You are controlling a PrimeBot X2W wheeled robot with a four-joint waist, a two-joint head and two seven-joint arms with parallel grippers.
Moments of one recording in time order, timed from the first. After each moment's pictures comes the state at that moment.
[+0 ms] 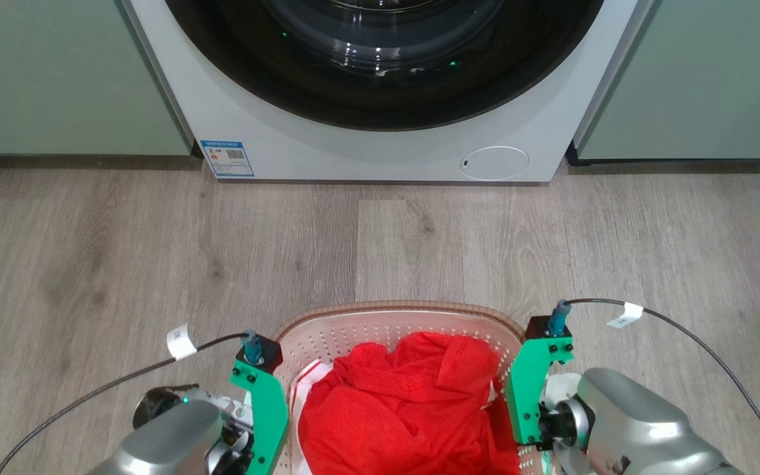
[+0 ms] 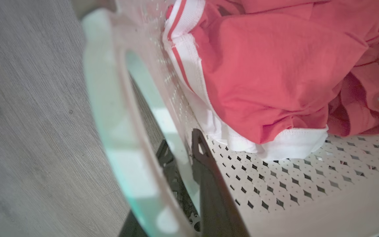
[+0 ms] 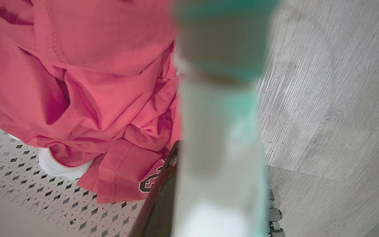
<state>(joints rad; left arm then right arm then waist) -0.55 0.27 -1.26 0.82 -0.95 -0.09 0.40 -0.57 -0.10 0.89 1.00 0.97 0.11 0.57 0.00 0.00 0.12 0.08</state>
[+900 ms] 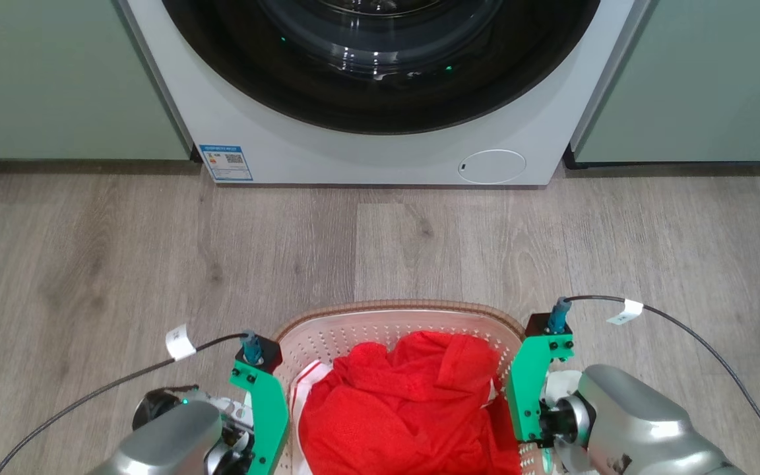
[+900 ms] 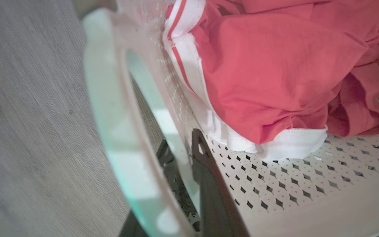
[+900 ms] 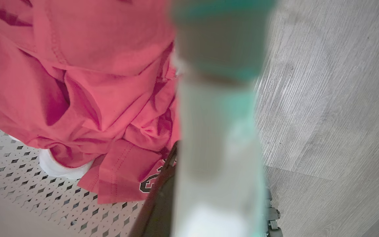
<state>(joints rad) -0.54 0.28 -1.26 0.78 -0.96 -0.07 0.41 -0.57 -0.10 0.85 0.98 0.93 0.11 0.59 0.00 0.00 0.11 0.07</state>
